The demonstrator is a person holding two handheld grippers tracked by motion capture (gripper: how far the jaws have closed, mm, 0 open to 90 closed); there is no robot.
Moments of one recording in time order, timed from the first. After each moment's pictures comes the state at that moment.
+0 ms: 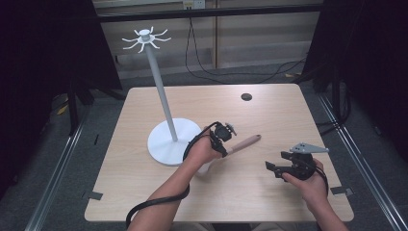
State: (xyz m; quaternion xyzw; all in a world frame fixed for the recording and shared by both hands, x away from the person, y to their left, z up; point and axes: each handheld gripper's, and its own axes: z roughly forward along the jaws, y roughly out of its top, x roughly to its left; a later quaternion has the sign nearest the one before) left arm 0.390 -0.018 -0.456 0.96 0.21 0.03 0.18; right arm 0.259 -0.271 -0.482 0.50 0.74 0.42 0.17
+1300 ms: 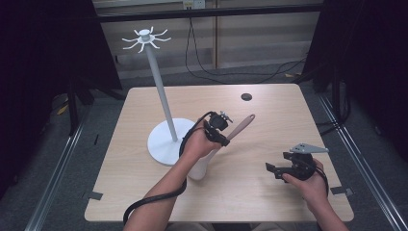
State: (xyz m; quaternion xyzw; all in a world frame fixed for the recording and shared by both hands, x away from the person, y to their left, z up) left arm 0.394 0.004 -0.420 0.93 0.24 0.03 0.27; right arm 0.260 -0.273 -0.486 0.51 0.74 0.41 0.17
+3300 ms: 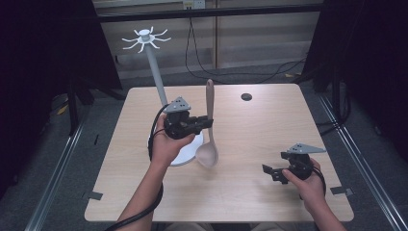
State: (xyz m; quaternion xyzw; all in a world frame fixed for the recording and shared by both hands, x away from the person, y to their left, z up) left arm 0.359 0.100 -0.355 0.80 0.25 0.08 0.54; right arm 0.260 -0.265 -0.485 0.49 0.74 0.43 0.16
